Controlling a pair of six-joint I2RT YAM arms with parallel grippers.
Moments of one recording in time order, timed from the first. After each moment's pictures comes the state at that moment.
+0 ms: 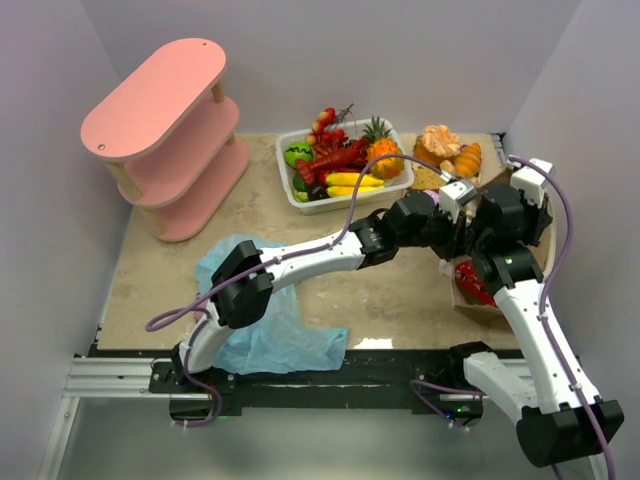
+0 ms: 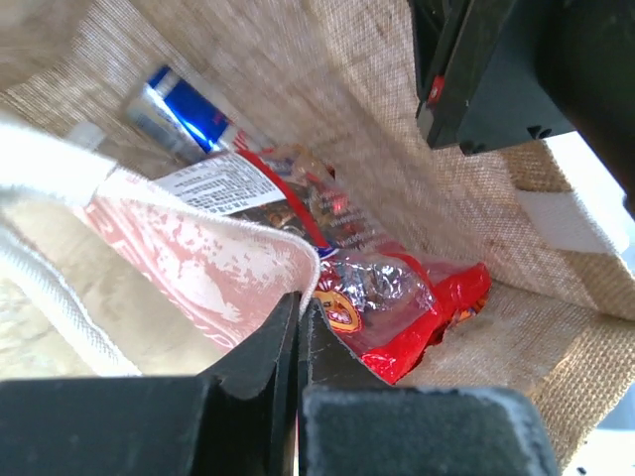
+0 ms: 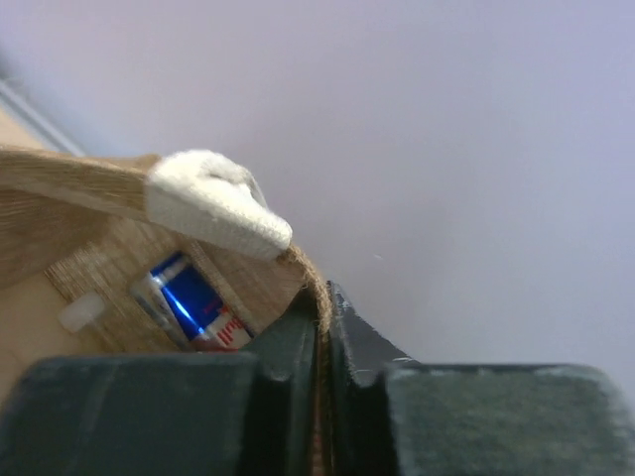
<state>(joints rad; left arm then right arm) -1.11 2.16 1.90 0.08 0.29 -0.46 0.19 0.91 0.94 -0.27 1.23 -0.21</state>
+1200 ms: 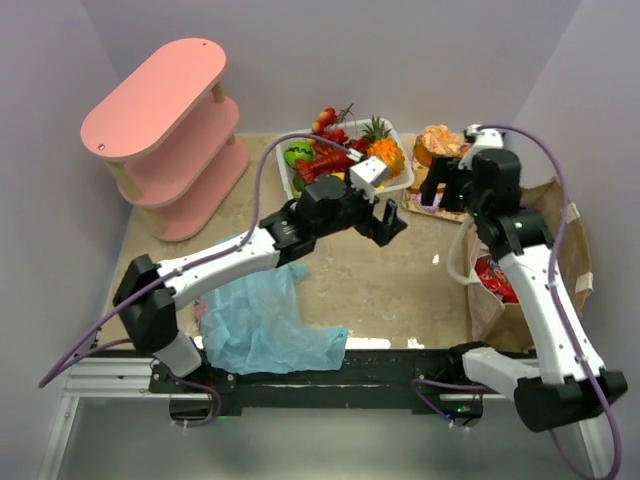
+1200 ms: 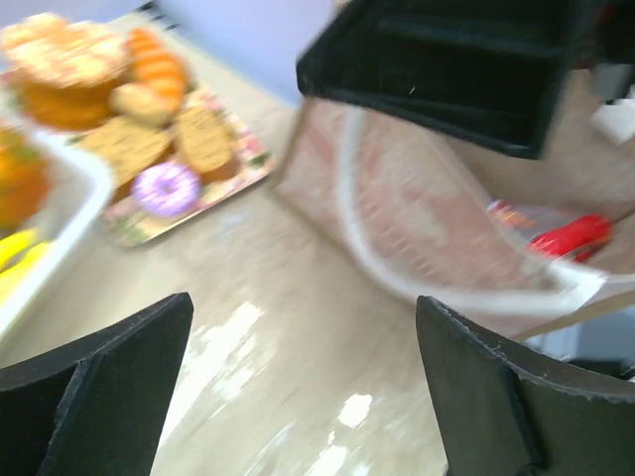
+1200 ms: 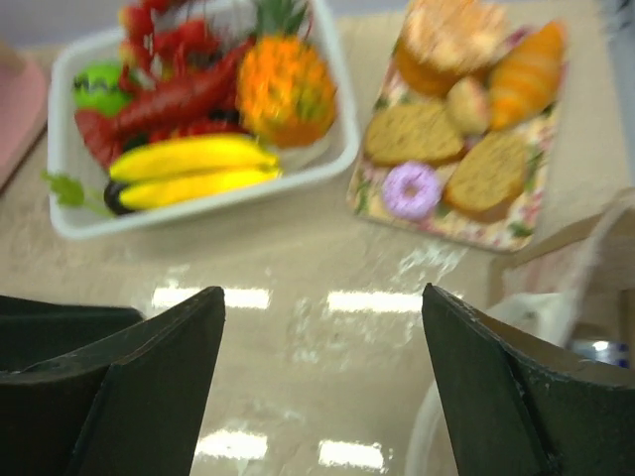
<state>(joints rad) -0.96 1.67 1.39 0.12 0.10 -0.25 0.19 1.07 1.32 -0.66 0.10 0.21</state>
